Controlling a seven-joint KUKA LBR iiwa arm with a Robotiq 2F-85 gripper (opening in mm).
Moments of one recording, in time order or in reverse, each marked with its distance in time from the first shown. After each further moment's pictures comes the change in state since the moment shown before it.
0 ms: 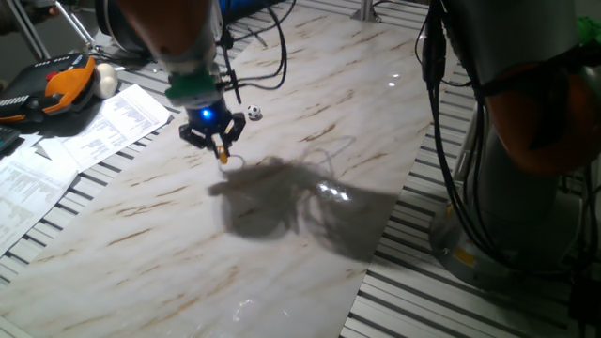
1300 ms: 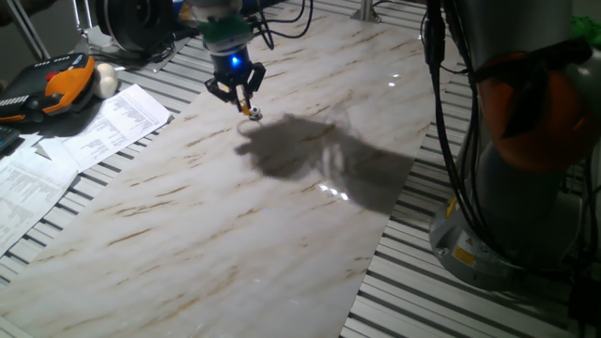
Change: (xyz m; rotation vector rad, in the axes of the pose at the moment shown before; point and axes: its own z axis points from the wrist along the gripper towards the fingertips) arm -0.111 -0.062 -0.001 -0.009 -0.006 -0.209
